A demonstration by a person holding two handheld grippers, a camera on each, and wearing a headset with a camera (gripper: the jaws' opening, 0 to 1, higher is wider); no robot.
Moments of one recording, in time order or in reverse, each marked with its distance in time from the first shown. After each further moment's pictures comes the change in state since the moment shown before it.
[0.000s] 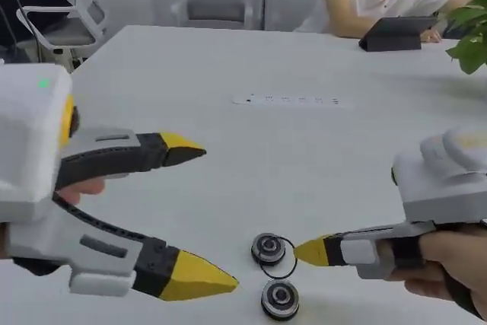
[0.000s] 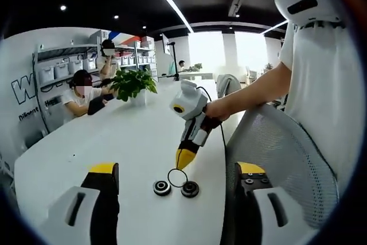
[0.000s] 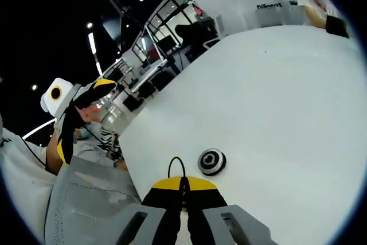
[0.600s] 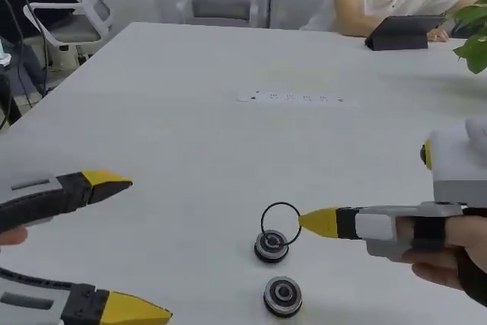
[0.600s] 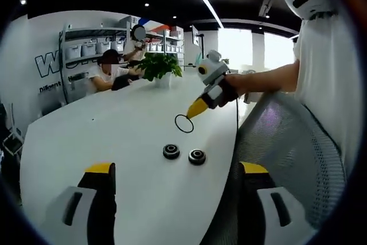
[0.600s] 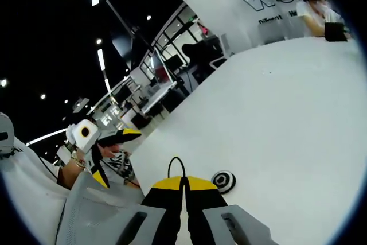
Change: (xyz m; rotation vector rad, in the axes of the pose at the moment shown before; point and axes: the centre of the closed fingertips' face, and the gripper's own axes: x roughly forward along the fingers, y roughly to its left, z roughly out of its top) left arm -0.030 -0.003 -0.078 -0.167 0.085 0.152; right arm -0.014 0.024 0.033 0.001 -0.148 0.065
